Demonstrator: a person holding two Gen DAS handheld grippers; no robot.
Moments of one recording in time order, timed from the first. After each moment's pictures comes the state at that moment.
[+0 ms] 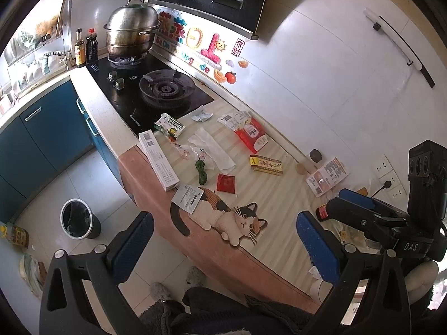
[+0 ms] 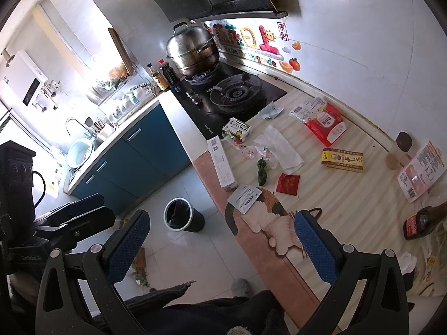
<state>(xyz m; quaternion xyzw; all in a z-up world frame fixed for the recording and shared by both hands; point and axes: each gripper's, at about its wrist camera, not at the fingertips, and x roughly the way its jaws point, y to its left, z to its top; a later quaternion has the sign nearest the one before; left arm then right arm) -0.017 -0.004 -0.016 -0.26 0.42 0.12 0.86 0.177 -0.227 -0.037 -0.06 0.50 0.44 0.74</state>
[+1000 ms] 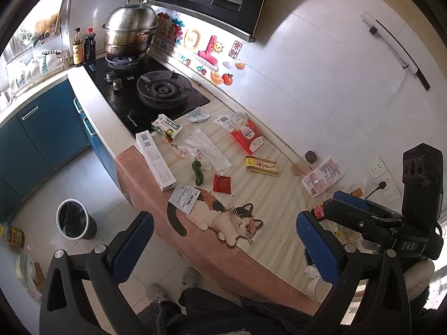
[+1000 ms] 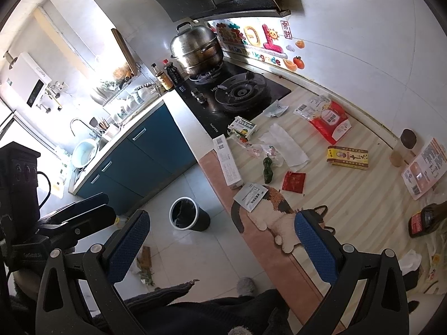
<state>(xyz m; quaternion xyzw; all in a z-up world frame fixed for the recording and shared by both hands) -0.020 -0.001 -0.012 -0.27 0.42 0.11 0.86 0.154 -0.219 -0.041 -0.06 0.50 0.45 0.74</state>
